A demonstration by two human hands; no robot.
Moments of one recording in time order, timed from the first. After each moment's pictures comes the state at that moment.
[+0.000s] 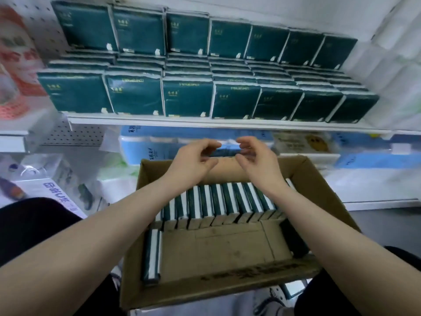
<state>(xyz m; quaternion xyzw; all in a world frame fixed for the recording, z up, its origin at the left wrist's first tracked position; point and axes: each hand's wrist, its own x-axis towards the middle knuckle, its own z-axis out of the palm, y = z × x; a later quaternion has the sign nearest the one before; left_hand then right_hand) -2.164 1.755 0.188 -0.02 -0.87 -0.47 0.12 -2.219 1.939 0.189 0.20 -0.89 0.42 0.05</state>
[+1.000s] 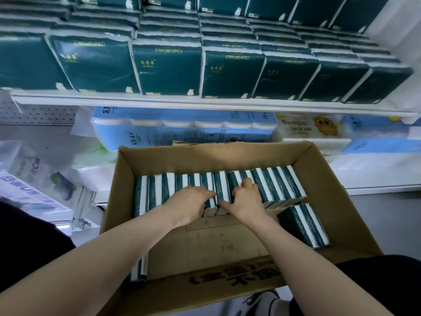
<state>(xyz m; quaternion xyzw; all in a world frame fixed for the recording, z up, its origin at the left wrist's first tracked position) -2.166 1.781 0.060 -0.12 -0.96 -0.20 -0.16 -2.215 1.959 0.052 0.10 -0.98 0.09 -0.17</state>
